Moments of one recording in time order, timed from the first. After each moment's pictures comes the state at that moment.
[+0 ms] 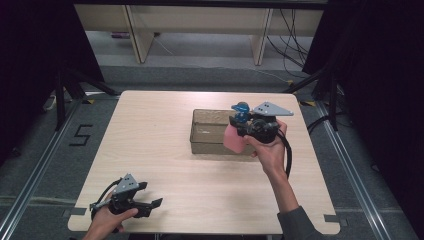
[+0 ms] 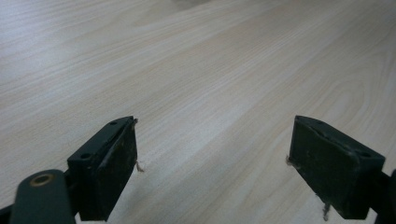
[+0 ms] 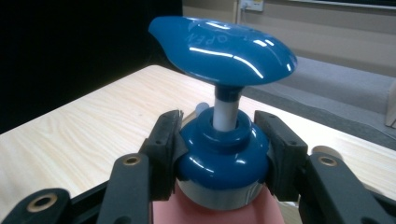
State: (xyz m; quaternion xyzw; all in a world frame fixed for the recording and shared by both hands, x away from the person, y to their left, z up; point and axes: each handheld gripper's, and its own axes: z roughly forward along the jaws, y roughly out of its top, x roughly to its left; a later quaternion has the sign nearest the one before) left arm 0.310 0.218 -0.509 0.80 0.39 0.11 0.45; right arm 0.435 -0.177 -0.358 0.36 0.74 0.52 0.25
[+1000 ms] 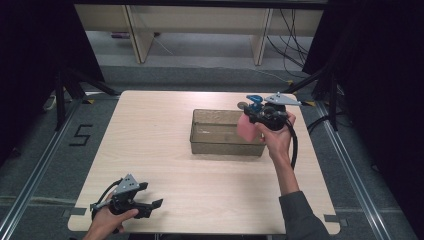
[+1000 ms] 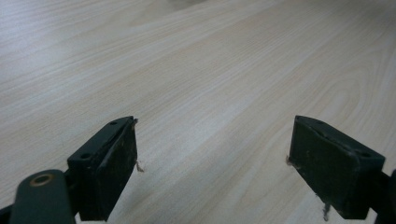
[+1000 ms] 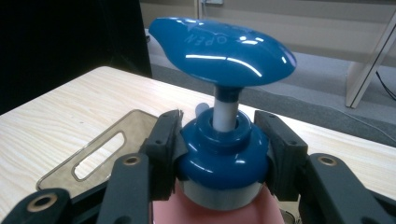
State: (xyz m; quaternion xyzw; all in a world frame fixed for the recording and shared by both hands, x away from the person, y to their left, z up) left arm 0.310 0.216 -0.510 0.79 0.39 0.11 0.45; right arm 0.484 -0.211 -0.375 0.43 0.71 0.50 0.26
